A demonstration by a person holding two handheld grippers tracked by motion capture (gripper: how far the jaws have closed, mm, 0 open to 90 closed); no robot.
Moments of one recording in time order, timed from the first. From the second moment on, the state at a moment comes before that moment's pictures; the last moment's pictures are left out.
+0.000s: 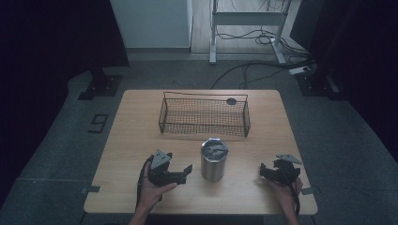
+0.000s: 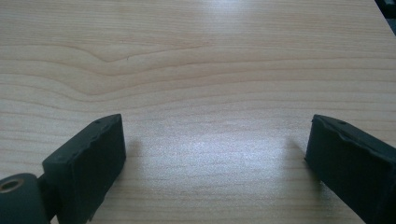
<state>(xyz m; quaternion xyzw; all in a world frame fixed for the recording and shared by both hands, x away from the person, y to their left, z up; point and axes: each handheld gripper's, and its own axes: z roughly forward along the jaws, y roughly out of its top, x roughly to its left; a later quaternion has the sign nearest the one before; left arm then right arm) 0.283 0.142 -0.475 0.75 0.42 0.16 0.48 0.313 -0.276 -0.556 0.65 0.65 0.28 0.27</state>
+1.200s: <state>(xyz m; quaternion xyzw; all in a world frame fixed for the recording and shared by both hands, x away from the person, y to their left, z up) 0.282 0.083 -0.471 0.78 0.37 0.13 0.48 0.313 -0.276 -0.556 0.65 0.65 0.28 0.27</state>
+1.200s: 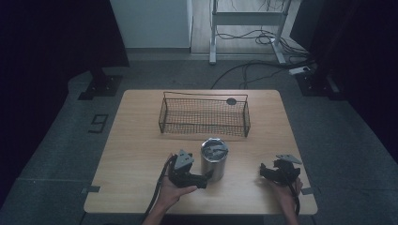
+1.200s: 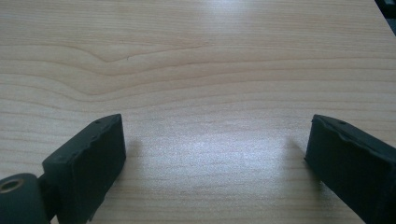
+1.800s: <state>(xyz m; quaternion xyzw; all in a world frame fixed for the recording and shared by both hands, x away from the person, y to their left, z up) 0.297 0.055 -0.476 0.80 0.37 0.14 0.46 0.313 -0.276 -0.556 0.65 0.65 0.28 0.27</state>
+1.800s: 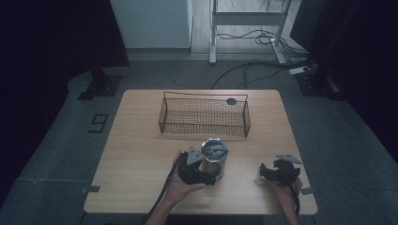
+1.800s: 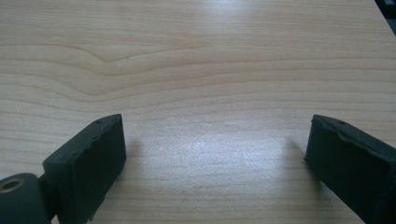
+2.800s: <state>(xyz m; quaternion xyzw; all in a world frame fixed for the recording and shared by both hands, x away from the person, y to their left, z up) 0.319 0.029 -0.483 0.80 0.35 0.16 0.46 0.313 -0.276 -0.556 0.65 0.65 0.28 0.27</state>
